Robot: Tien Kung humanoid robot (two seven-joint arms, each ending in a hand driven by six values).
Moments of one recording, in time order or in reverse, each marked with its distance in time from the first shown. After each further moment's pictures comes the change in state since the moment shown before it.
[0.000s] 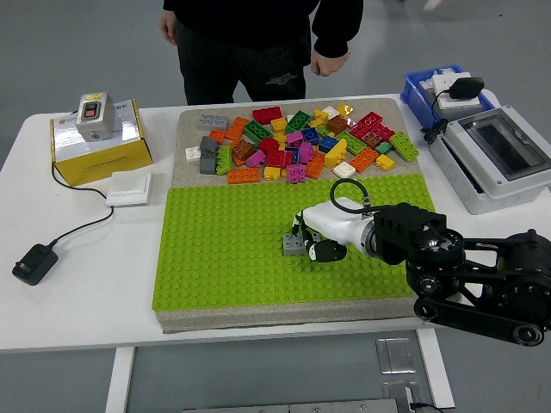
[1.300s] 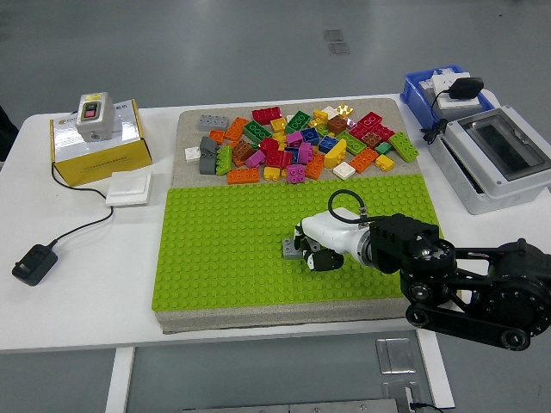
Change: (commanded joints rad) left arm -0.006 -0.002 0.021 0.000 -0.018 -0.007 -0.010; right arm -0.020 0.030 -0.025 -0.059 0.035 -0.050 0.053
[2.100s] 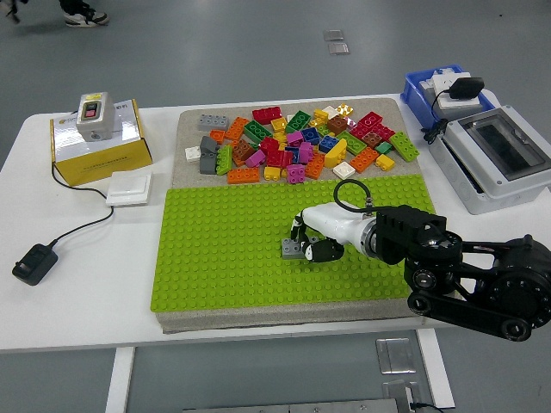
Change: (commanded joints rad) left arm 0.001 -0.001 -0.008 0.000 0.010 -0.003 0.004; right arm 0.000 -0.011 0.020 -0.023 0.028 -0.027 0.035
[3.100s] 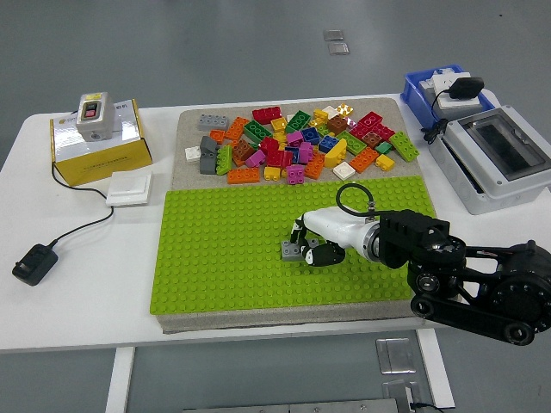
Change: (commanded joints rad) left arm 0.013 -0.006 -0.011 0.000 0.003 -0.014 -0.002; right arm -0.034 -0.025 0.064 0.044 0.017 -0.015 0.032
